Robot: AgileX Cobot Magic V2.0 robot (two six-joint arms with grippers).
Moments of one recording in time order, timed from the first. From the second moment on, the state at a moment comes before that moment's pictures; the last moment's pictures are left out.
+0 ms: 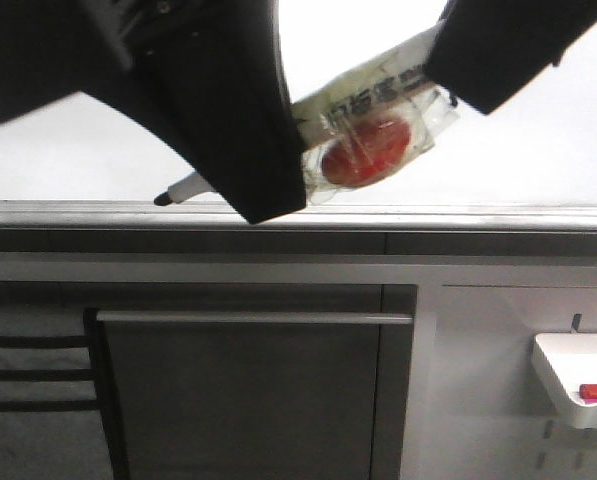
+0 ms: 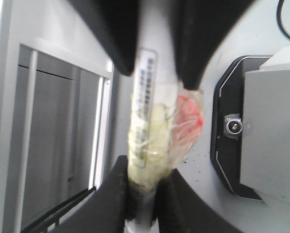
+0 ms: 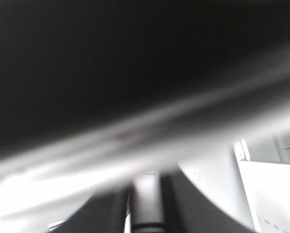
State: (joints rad) left arm -1.09 1.40 -1.22 0.07 0.98 0.45; right arm 0.66 1.18 -1.13 0.41 1.11 -0.78
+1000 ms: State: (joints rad) left arm -1.09 1.38 -1.22 0.08 0.96 0.44; right arm 0.66 1.15 -1.13 0.38 1.07 -0.78
